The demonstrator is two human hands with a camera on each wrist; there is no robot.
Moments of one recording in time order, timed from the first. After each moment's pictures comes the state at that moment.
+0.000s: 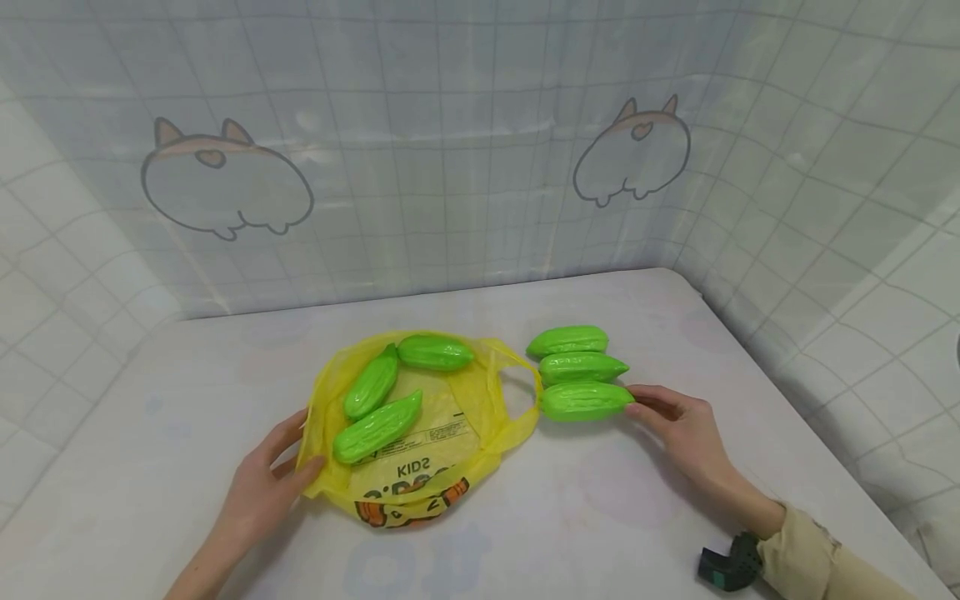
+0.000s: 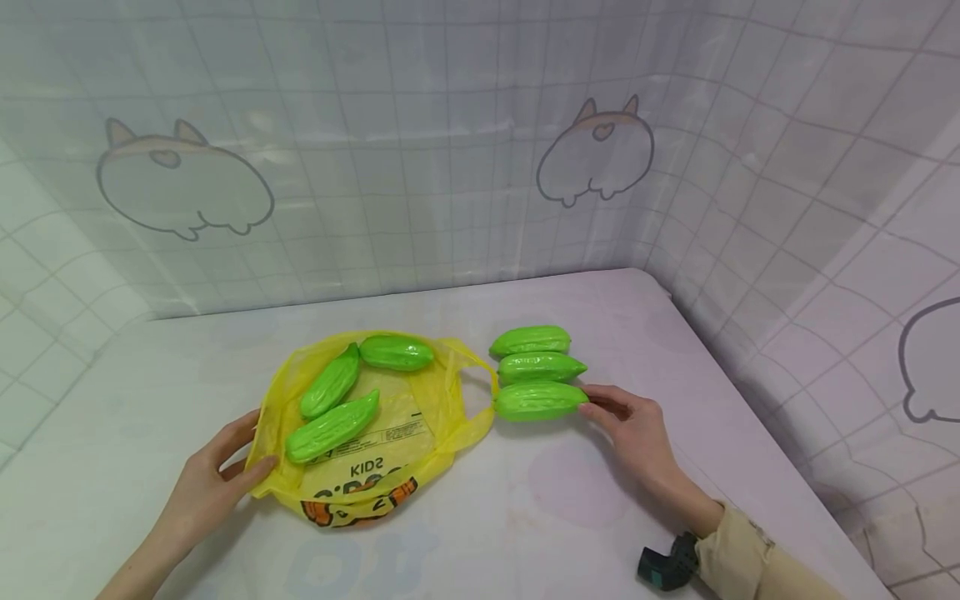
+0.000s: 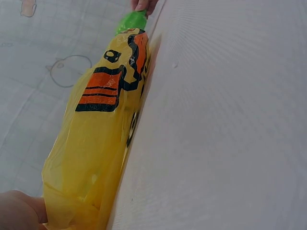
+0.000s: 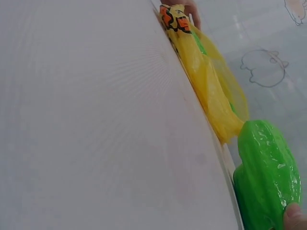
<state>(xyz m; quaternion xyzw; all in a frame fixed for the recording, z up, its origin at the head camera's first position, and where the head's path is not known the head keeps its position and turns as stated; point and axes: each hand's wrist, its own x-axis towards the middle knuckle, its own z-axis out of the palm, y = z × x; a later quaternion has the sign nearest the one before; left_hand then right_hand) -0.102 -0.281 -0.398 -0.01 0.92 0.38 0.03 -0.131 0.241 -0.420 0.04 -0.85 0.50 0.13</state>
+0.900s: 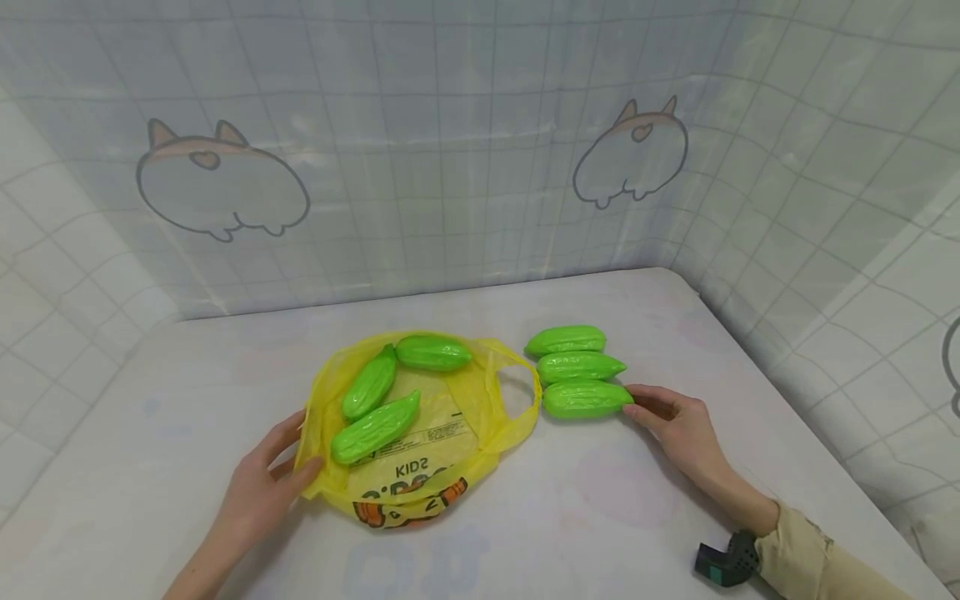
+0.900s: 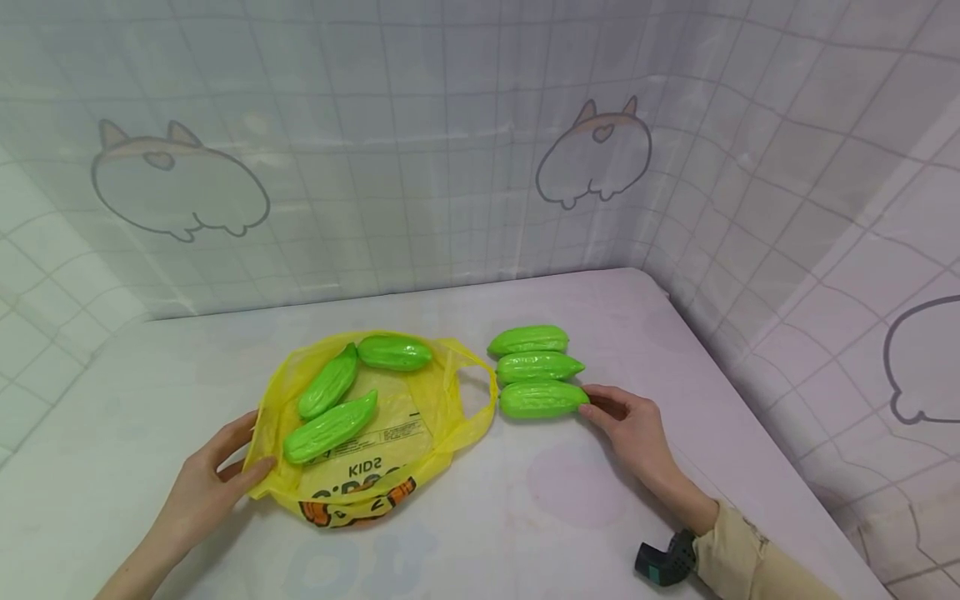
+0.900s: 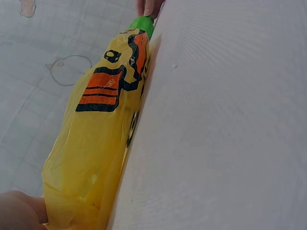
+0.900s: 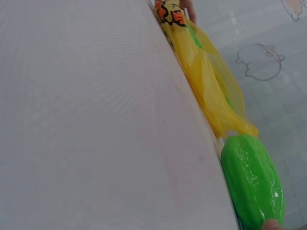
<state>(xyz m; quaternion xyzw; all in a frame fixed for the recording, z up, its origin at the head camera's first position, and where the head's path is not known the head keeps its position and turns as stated) -0.103 -0.282 -0.399 -0.01 0.93 0.38 0.02 -0.138 0.246 -0.434 0.03 -0.88 0.46 0.12</state>
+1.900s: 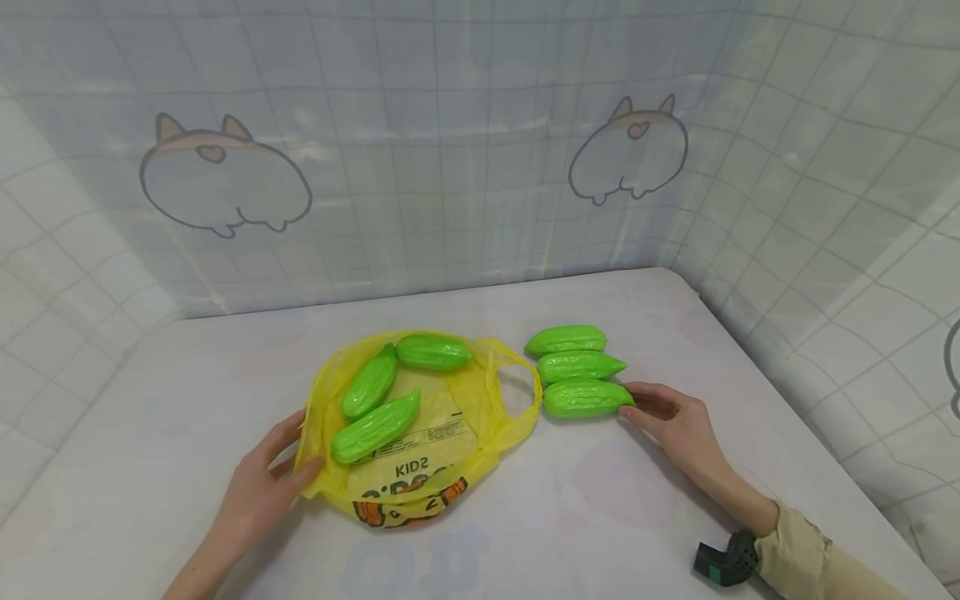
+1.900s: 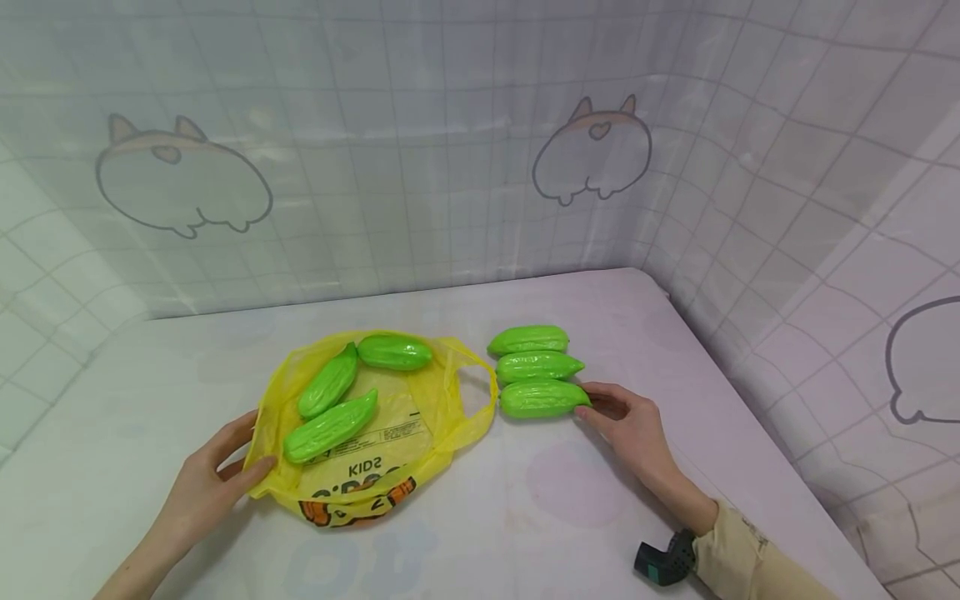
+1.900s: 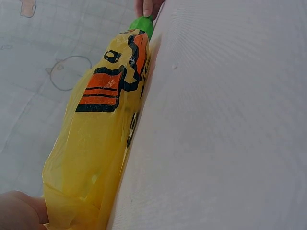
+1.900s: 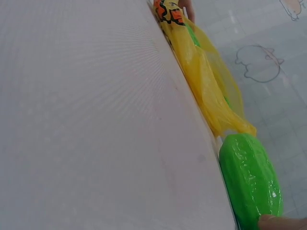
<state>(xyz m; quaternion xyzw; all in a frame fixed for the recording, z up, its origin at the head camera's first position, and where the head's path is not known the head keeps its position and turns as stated) -0.103 -0.281 -0.398 -0.01 0.93 0.37 0.02 -0.136 0.245 -0.430 0.03 -0.87 0.48 0.10</state>
